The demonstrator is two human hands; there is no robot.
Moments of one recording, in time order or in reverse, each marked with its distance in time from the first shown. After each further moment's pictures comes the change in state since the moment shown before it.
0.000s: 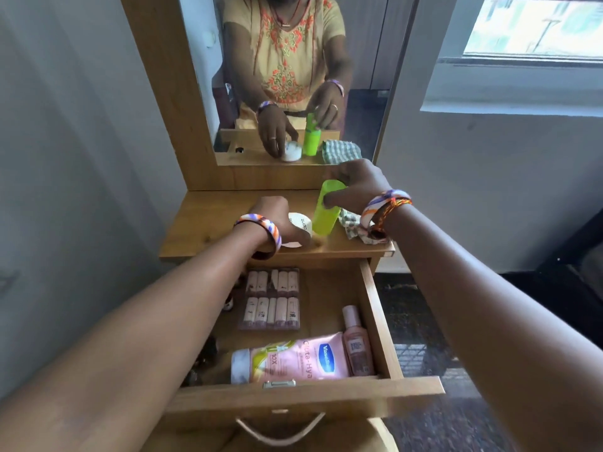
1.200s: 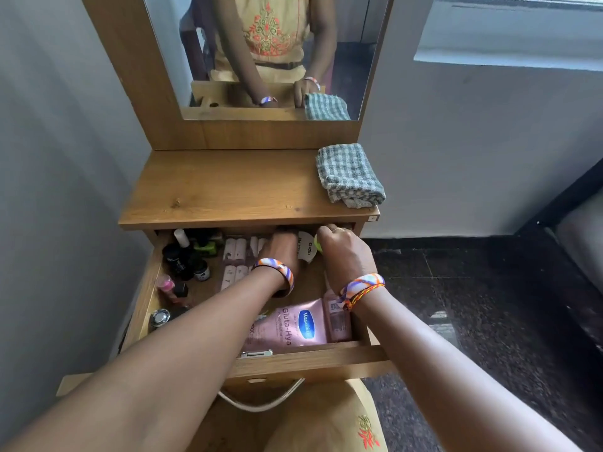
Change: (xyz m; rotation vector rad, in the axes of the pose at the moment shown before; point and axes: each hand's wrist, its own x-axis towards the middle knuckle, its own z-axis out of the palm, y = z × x) left_hand -0.008 -0.002 0.135 0.035 -0.017 0.046; right_hand -0.090 0.065 0.076 -0.550 -0.099 -0.098
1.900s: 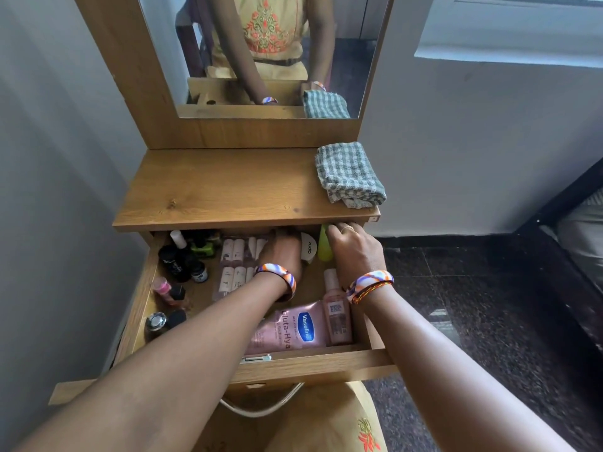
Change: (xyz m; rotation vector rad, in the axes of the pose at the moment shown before) left_hand -0.003 0.003 0.008 0.191 -0.018 0.023; right_hand 0.009 0.018 0.017 -0.121 0.207 -0.053
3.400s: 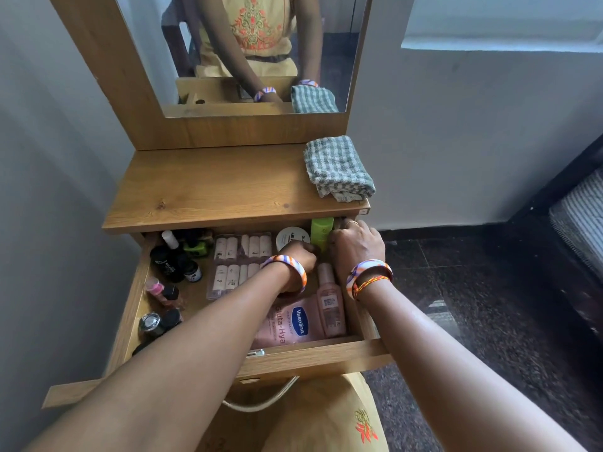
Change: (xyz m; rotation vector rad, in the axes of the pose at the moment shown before) left_hand 0.017 0.021 0.018 -0.841 -0.380 -0.210; right_hand 0.000 0.018 0.013 0.022 -0.152 0.193
